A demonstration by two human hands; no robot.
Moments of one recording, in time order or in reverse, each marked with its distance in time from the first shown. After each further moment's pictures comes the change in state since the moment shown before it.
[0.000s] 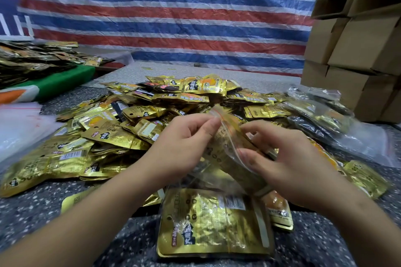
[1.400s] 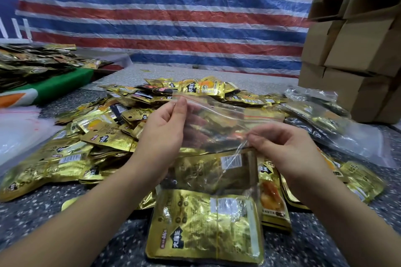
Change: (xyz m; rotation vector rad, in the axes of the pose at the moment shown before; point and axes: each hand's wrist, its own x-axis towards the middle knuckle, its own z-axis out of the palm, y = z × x) left_hand 0.009 -0.006 -0.007 -0.362 0.293 -0.147; right_hand 0.012 0.011 0.011 0.634 0.200 0.285
